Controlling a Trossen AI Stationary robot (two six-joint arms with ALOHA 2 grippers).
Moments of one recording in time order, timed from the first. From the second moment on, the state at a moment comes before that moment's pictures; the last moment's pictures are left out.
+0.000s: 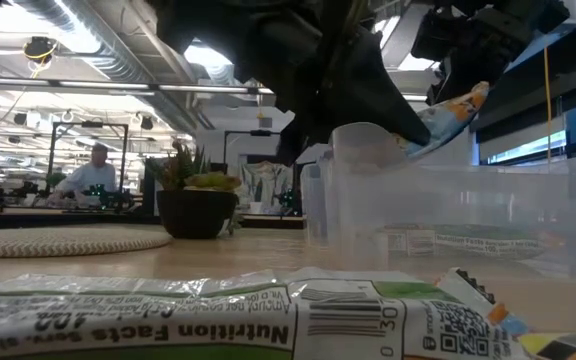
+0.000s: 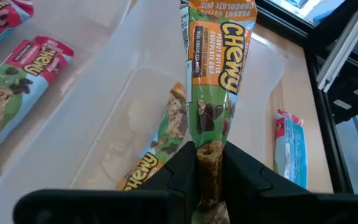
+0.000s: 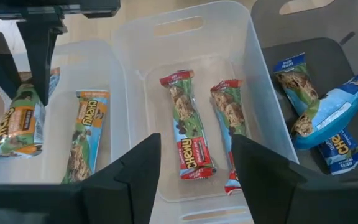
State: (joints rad) left arm -0.29 1.99 1.24 0.18 -0.18 -0.62; right arm -0.03 1.13 0.77 -0.50 -0.04 0.16
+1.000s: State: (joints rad) left arm -0.31 1.75 1.24 -0.06 -0.10 -0.40; right arm -0.03 1.13 0.77 -0.51 -0.04 0.18
